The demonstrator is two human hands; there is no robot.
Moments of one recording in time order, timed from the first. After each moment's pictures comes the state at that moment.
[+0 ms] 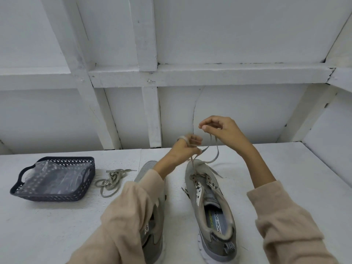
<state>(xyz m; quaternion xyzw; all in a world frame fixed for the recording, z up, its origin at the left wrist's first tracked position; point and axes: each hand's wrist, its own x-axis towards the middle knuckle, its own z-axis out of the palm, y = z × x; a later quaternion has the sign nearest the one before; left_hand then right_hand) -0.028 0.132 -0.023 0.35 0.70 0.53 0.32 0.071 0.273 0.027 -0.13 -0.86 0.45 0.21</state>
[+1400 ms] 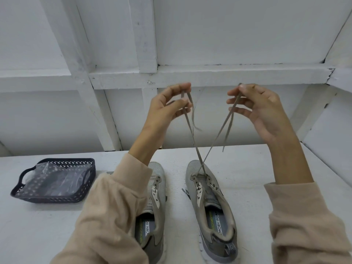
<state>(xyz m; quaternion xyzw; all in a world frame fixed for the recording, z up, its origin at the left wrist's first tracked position) -0.023 0.093 0.091 0.37 0.54 0.74 0.16 0.115 0.273 0.101 -0.11 -0.67 0.64 0.36</state>
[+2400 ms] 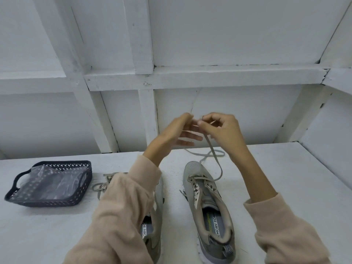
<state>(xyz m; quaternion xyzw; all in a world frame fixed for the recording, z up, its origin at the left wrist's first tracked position) -0.022 0.122 0.062 0.31 0.68 0.56 0.36 0.082 0.234 0.050 -0.18 -0.79 0.48 0.33</state>
